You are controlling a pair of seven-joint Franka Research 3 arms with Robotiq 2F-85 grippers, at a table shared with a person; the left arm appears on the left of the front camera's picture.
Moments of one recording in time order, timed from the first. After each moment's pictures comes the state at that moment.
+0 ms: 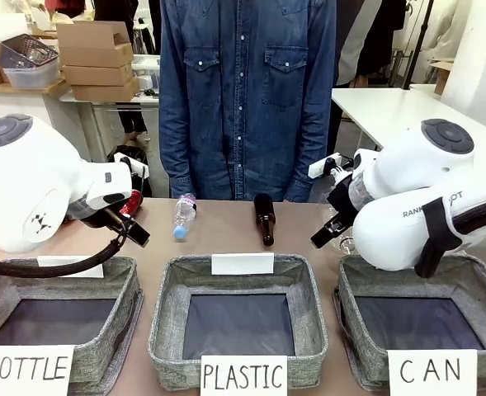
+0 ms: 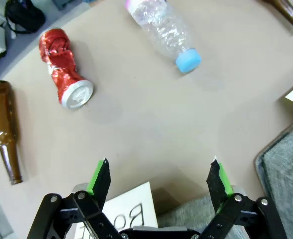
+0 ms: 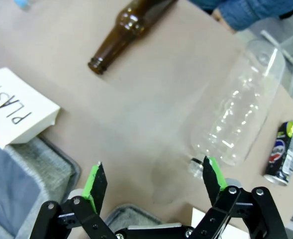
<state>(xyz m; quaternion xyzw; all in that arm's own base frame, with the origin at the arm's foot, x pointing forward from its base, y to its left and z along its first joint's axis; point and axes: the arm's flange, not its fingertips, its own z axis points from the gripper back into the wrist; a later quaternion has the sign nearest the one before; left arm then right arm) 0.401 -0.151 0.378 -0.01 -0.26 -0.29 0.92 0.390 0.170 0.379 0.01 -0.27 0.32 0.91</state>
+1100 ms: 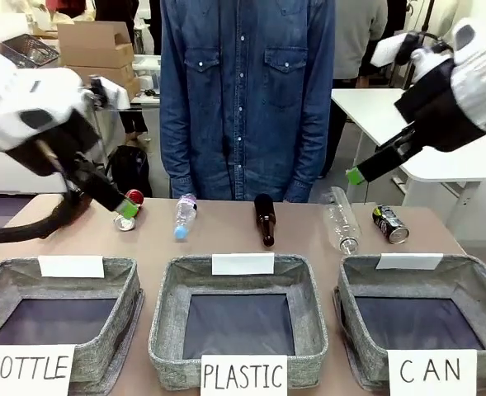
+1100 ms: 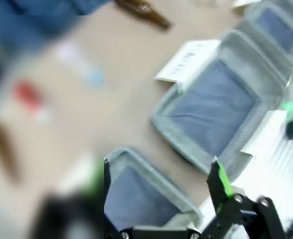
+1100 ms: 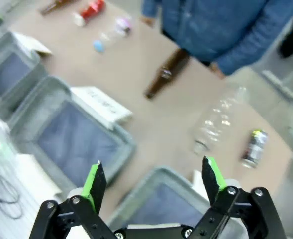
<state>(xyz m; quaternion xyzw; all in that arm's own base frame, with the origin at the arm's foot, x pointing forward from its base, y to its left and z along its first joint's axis) 0.294 -0.146 0.540 -0.16 -0.25 -0.42 0.85 0.273 0.134 0.579 0.12 -0.34 0.34 0.87</state>
